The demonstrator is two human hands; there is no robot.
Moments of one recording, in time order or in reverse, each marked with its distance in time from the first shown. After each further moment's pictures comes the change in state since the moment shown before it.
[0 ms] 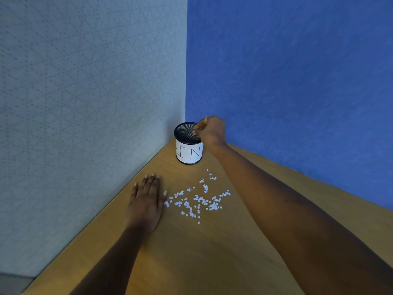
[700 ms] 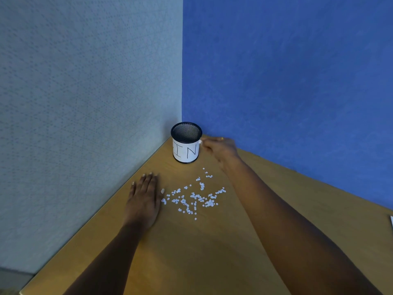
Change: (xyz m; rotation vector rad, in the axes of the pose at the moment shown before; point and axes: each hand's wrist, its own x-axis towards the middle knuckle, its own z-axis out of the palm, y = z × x) left_hand 0.000 -0.001 0.000 -0.007 -0.018 0.009; right_hand -0.047 0.020 -0.024 0.760 -0.045 0.439
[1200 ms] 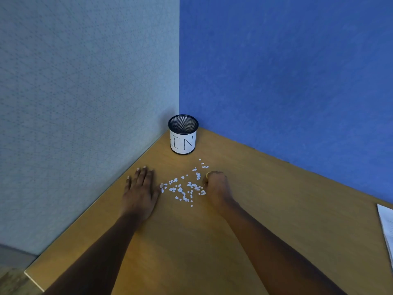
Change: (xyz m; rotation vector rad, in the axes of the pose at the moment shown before) left_hand -0.013 -0.001 -0.002 0.066 -0.040 -0.011; right_hand -0.061 0.077 -0.036 -1.335 -0.139 -0.259
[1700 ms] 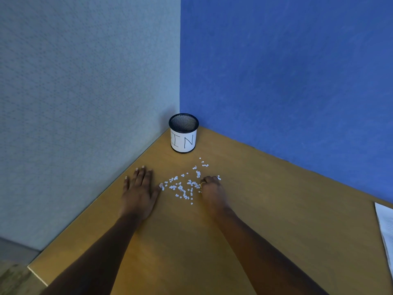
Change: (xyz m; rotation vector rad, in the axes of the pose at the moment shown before) left_hand -0.007 -0.003 0.000 -0.021 0.005 -0.028; right_hand -0.020 -0.001 0.018 -0.236 -0.039 -0.158
